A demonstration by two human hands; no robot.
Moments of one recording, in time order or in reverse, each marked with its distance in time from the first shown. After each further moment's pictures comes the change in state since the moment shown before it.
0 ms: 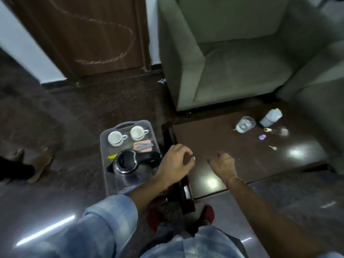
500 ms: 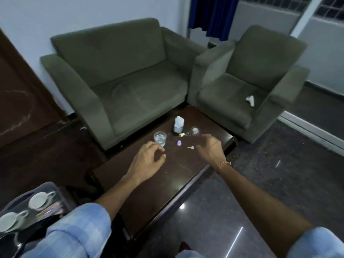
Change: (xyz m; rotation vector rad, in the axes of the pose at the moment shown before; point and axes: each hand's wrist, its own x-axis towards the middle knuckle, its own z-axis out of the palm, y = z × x) left_hand 0.108 0.213 0.144 0.089 -0.160 0.354; right_hand 0.033 0.151 -0.287 0.101 0.384 -0.090
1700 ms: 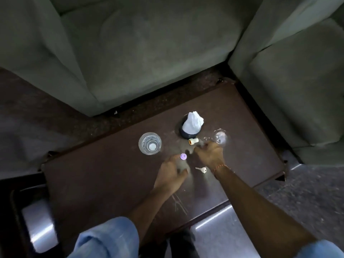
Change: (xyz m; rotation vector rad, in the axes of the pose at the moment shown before) left_hand 0.244 -0.145 0.307 -0.264 -0.105 -0.739; right_hand 0.381 0.140 0.221 0.011 -0.401 0.294
